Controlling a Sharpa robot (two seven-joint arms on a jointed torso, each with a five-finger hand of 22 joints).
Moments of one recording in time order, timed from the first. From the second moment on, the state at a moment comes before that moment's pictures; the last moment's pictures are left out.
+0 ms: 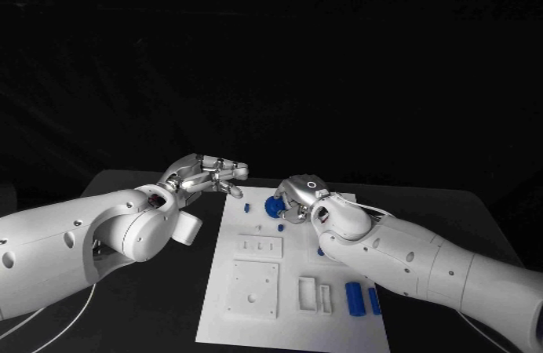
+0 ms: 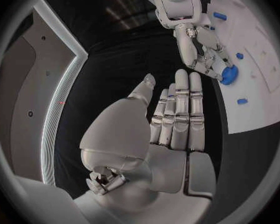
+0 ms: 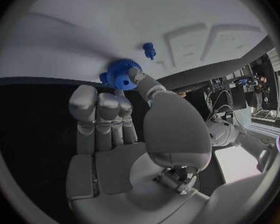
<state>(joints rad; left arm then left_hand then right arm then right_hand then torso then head) 1.41 -0.85 -0.14 1.56 -0.15 -0.28 0.27 1.33 0.02 0.06 -0.07 0.07 1.03 0.14 0.06 0.07 1.17 0.10 0.06 0.06 1.32 0.03 0.36 0.15 0.06 1.04 0.01 0.52 0.30 1.08 -0.45 0.14 1.14 -1.92 -0.40 -0.24 1.26 -0.16 0.40 -0.15 0.24 1.15 0.08 0.06 0.06 1.31 -0.02 1.04 1.19 1.44 -0.08 1.04 0.94 0.08 1.47 -0.10 0.87 1.31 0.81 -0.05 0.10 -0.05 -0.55</state>
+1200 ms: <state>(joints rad) 1.41 -0.85 -0.14 1.56 -0.15 -0.28 0.26 1.33 0.02 0.06 -0.07 0.07 1.03 0.14 0.06 0.07 1.17 0.10 0.06 0.06 1.32 0.03 0.36 0.15 0.06 1.04 0.01 0.52 0.30 1.08 -0.43 0.13 1.09 -1.87 -0.37 -0.23 1.18 -0.17 0.22 0.20 0.14 1.07 0.09 0.06 0.06 1.30 -0.01 1.02 1.16 1.44 -0.08 1.02 0.94 0.08 1.47 -0.10 0.85 1.31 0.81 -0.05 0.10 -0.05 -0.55</state>
